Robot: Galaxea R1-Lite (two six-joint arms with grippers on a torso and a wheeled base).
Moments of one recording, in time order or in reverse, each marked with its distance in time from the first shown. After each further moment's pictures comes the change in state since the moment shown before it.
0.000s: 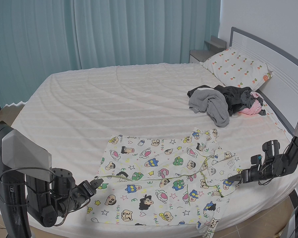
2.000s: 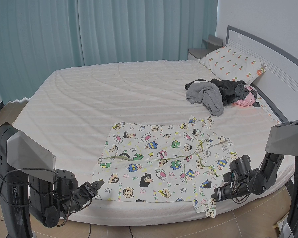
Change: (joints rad) left arm -0.006 0.032 -0.014 0.000 0.026 0.001; right arm 0.347 0.117 0.023 -0.082 -0.219 0.252
